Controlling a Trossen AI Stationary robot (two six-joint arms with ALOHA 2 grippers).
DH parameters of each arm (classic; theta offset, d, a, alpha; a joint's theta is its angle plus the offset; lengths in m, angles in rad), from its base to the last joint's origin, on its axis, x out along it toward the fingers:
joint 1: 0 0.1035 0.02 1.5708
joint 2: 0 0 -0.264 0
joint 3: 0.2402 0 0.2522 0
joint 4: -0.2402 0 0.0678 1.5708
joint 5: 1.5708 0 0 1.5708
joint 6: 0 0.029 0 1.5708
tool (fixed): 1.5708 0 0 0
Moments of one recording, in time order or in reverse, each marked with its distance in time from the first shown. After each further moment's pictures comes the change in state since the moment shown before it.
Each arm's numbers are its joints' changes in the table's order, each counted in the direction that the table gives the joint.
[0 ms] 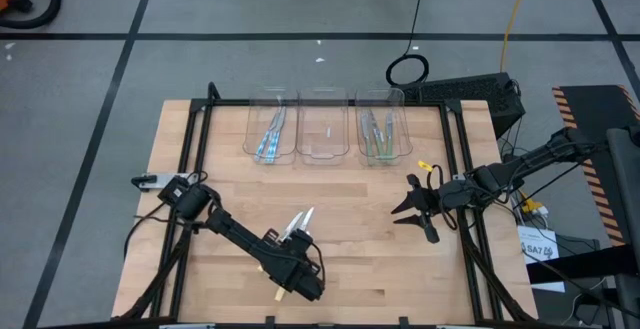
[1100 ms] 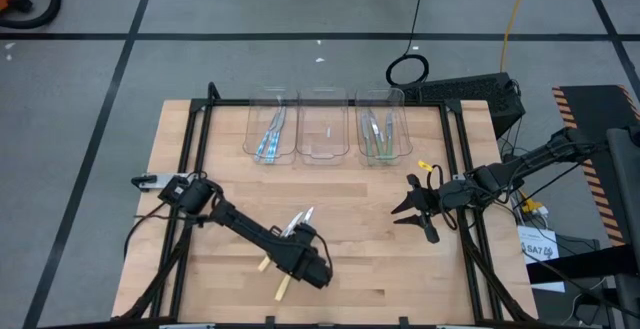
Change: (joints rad) left arm 0.069 0.004 0.002 0.040 0.117 0.008; right arm 0.000 0.000 0.000 0.000 0.000 0.001
